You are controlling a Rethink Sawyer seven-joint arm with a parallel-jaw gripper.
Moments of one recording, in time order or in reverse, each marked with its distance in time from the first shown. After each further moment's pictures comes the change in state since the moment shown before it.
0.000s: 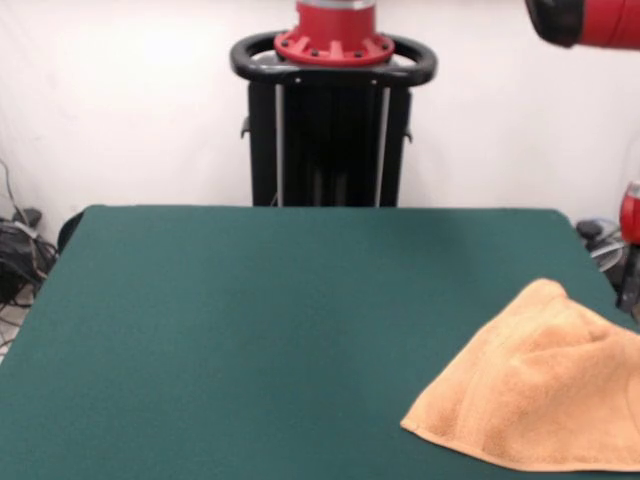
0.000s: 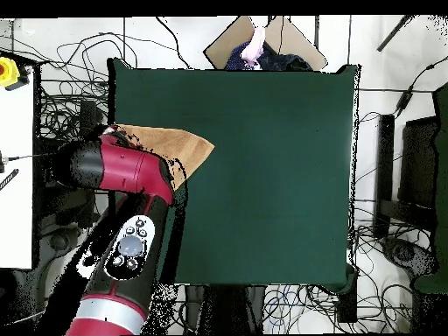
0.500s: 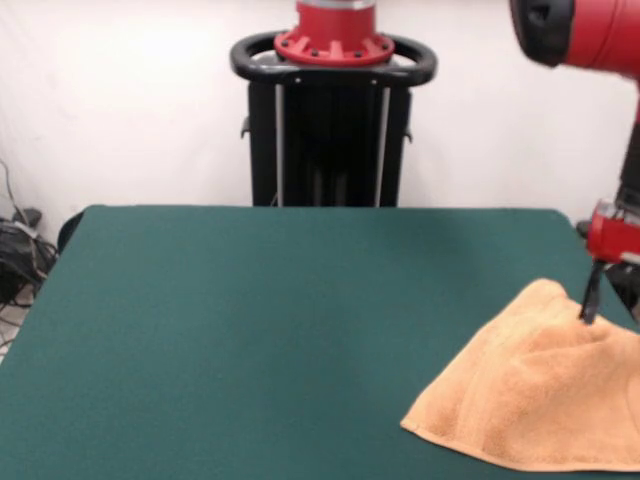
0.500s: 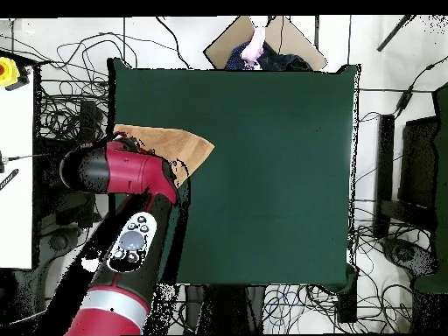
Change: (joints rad) arm -0.003 0.063 -0.001 0.000 -0.116 -0.041 0.000
